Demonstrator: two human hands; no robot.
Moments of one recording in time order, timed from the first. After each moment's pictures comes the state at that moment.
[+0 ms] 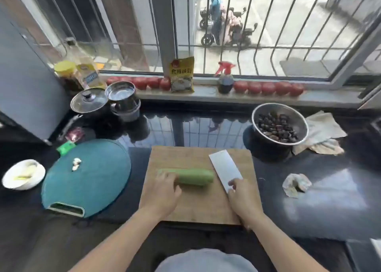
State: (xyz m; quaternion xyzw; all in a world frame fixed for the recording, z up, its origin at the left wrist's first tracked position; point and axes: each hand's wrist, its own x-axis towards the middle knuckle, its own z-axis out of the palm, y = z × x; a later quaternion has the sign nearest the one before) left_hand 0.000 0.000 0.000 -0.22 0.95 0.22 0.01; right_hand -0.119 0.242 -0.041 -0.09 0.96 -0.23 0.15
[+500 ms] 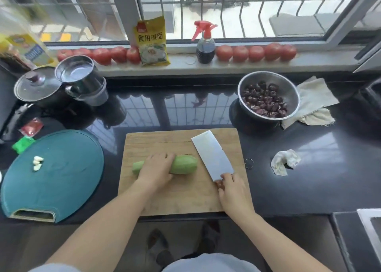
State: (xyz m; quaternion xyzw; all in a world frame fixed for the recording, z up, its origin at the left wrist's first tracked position) left_hand -0.092 -0.005 -0.082 -0.07 0.98 0.04 0.17; right_hand -0.110 0.262 -0.073 -0.09 0.96 -0.16 0.20
